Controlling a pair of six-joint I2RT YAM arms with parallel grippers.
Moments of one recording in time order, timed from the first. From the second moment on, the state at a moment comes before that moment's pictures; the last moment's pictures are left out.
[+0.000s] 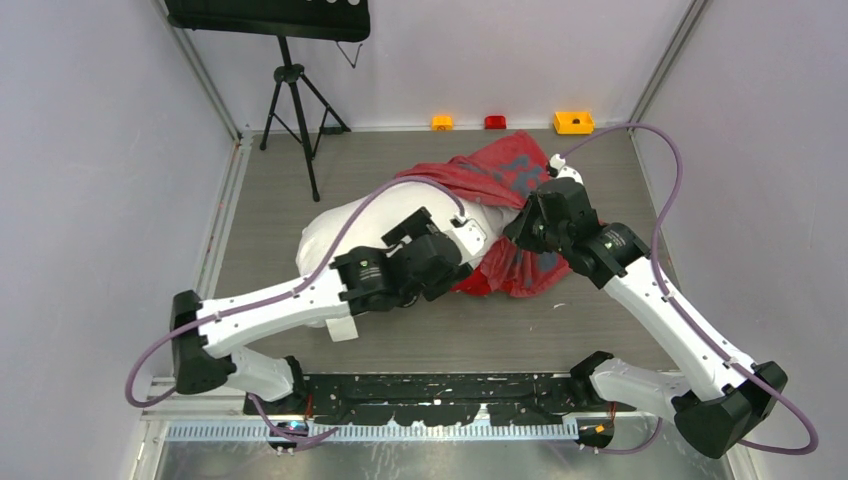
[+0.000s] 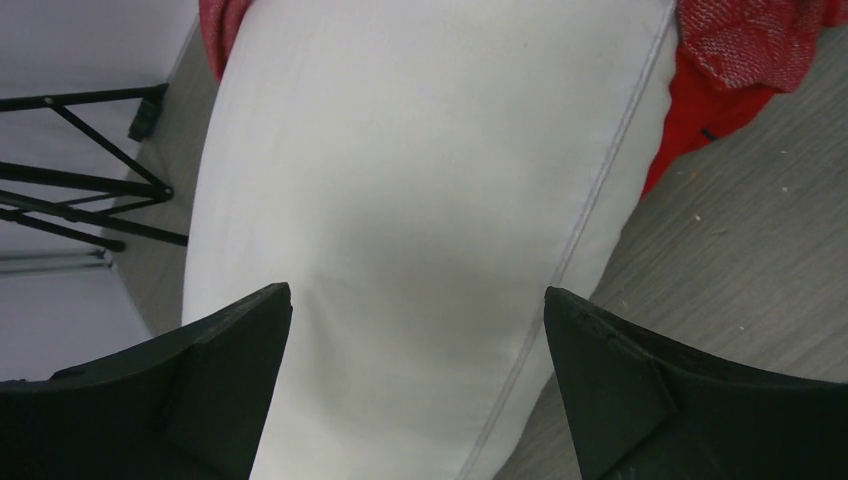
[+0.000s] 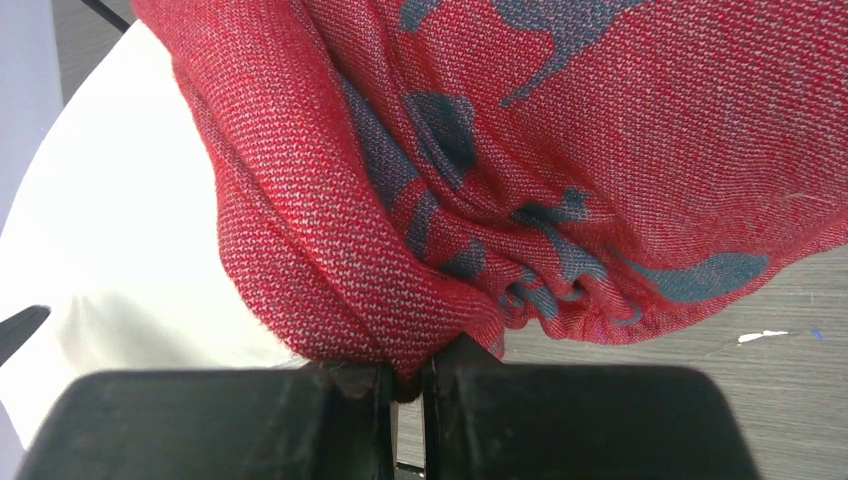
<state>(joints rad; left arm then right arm) -1.20 1.34 1.31 -0.72 -0.62 0.08 0.53 1.06 1.12 -0.73 0.15 0.72</state>
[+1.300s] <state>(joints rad) -0.83 1.18 1.06 -0.57 -0.41 -0.14 0.55 1.05 0.99 -0.73 0.27 0.79</state>
